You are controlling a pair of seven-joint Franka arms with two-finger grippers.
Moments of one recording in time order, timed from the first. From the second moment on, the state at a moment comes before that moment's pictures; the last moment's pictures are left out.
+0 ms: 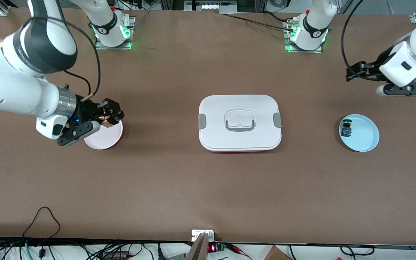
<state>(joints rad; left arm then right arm) -0.06 0.00 -0.02 -1.65 -0.10 1.41 -0.11 0.22 0.29 0.01 -1.51 0.41 1.73 -0.26</state>
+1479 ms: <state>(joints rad) -0.01 0.28 -0.21 -1.77 -1.33 1.60 0.14 0.41 0.42 0.09 -1.57 1.51 1.96 -1.63</state>
